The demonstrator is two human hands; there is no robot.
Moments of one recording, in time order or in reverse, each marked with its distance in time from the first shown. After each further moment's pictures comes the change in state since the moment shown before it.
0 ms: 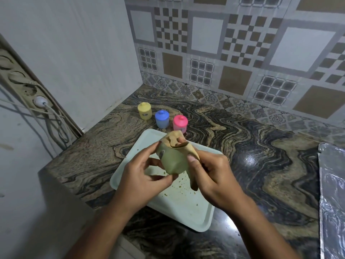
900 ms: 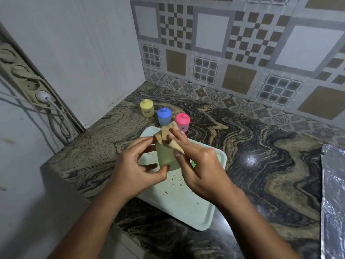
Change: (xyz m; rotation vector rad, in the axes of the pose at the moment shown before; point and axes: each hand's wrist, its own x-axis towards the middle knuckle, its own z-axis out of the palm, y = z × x) left_hand 0.012 0.011 -0.020 0.079 -0.010 0.119; right_hand 0.021 0.003 0.019 -0.195 -0.093 -0.149
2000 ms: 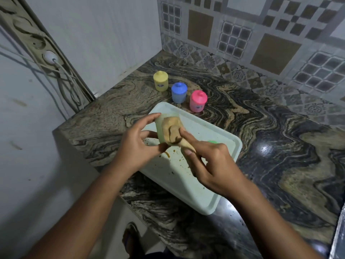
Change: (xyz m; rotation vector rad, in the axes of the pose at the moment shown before) left_hand 0.006 -0.037 -0.003 0.090 0.112 -0.239; right_hand -0.014 0.034 0.007 -0.017 -0.149 -0.057
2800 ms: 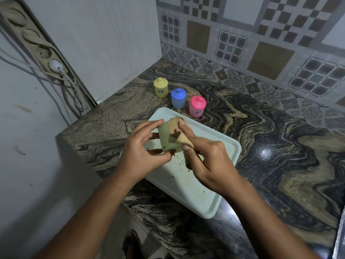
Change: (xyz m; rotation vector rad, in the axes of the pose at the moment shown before) left_hand -0.011 -0.002 0.004 -0.040 0.017 0.140; right_hand 0.011 -0.013 -0.001 0.085 0.066 0.043
